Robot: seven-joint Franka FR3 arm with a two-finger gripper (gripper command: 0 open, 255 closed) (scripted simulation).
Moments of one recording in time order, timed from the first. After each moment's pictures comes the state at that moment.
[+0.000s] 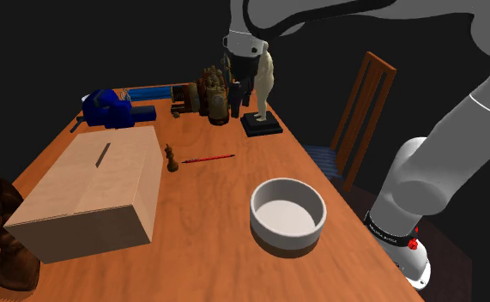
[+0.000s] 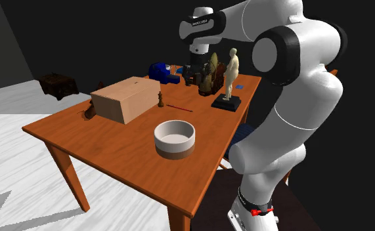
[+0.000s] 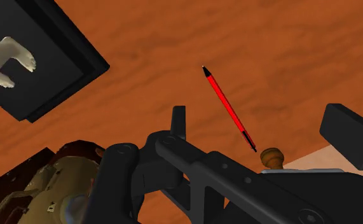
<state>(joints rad) 0.10 -0.30 0.17 -2.04 0.10 1.84 -0.15</state>
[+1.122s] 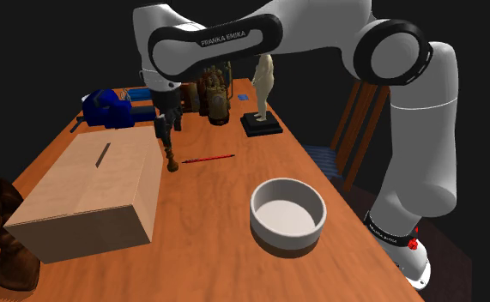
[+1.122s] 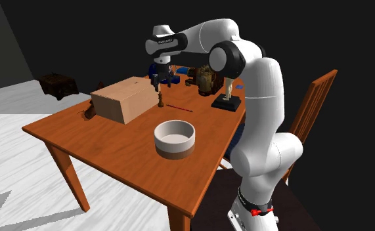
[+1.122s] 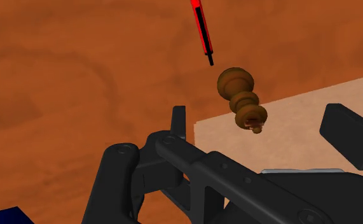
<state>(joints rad) 0.25 0.36 0.30 -1.44 -0.10 1.84 -0.11</state>
